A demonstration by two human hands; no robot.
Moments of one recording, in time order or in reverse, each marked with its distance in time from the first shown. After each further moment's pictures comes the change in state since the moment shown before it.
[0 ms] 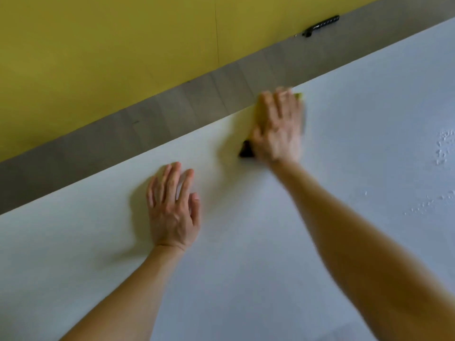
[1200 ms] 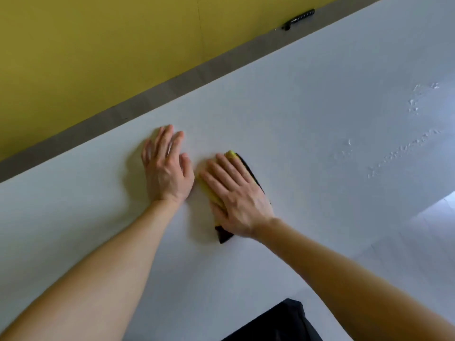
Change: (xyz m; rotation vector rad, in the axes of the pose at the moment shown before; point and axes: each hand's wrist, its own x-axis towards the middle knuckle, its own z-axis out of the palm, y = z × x) left_hand 0.001 -0.008 0.006 -0.110 0.114 0.022; right_hand -0.221 -0.049 0.000 0.031 -0.217 -0.550
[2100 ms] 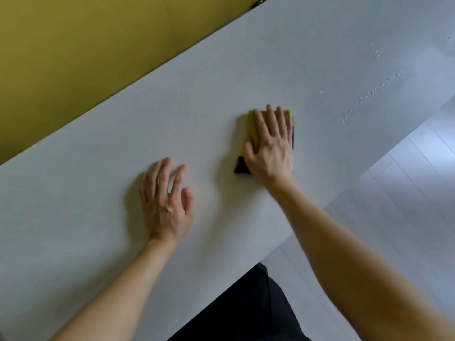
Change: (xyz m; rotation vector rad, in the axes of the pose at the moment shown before) left_hand -0.143 0.007 -0.052 -0.006 -0.136 0.137; right_hand -0.051 0.031 -0.004 -0.009 0.330 0.675
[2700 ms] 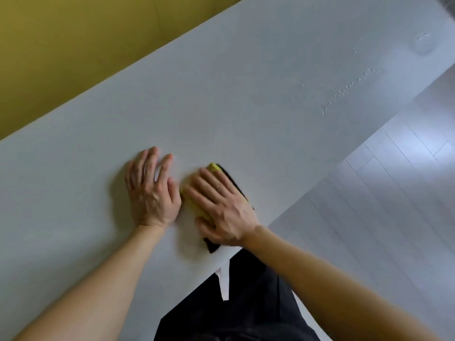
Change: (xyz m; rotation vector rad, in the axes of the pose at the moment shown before) left_hand 0.004 -0.001 0.003 -0.010 0.082 0.037; right_hand -0.132 -0.052 0.003 0.087 -0.316 -0.542
